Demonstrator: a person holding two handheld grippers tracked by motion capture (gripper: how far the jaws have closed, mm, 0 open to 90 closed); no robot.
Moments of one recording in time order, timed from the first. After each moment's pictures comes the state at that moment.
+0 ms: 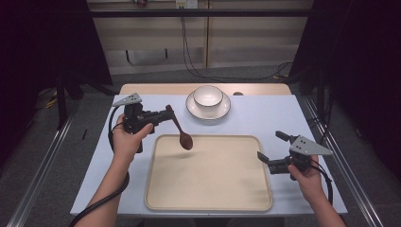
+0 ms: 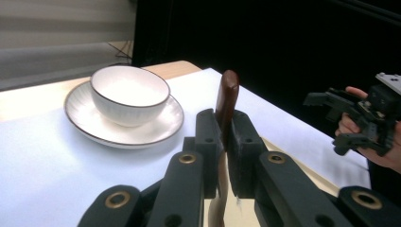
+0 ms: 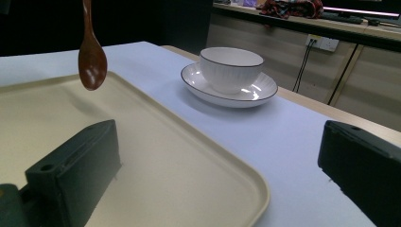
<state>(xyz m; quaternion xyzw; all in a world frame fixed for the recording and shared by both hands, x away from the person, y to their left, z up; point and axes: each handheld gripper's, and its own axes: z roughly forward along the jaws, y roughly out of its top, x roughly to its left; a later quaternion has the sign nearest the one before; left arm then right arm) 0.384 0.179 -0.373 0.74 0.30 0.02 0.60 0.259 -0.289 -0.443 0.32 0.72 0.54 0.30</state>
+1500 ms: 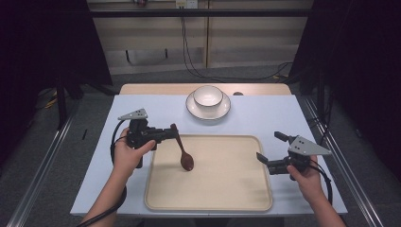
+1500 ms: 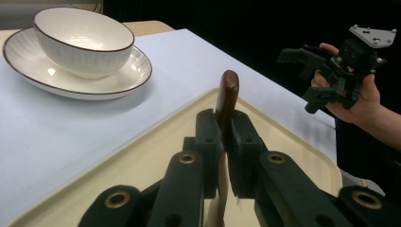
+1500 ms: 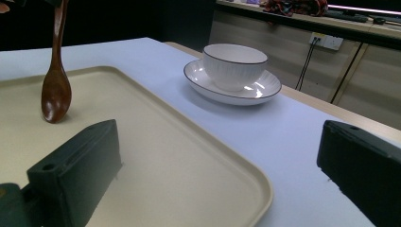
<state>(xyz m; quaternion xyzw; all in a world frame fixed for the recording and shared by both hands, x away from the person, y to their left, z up) 0.359 0.175 -0.400 0.77 0.28 -0.03 0.57 0.259 -0.287 -0.445 0.32 0.72 0.54 0.29</state>
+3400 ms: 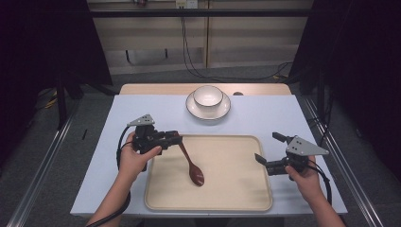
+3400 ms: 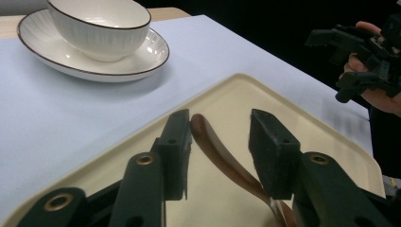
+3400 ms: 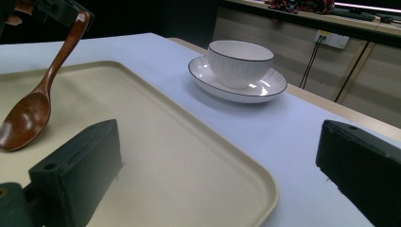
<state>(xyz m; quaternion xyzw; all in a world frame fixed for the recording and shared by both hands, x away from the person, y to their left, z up) 0.359 0.166 -0.423 0.78 0.30 0.00 0.55 0.260 -0.283 -0.446 0.31 0.73 0.53 0.29</state>
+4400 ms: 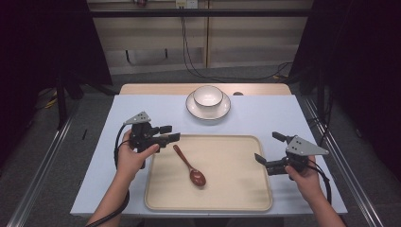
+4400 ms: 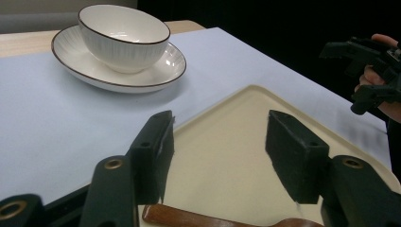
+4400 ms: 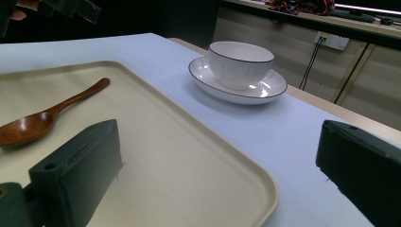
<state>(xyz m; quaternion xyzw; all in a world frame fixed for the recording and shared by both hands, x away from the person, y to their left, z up) 0.362 0.172 -0.419 0.77 0.31 0.03 0.56 0.260 -0.283 -0.445 0.31 0.73 0.53 0.29</state>
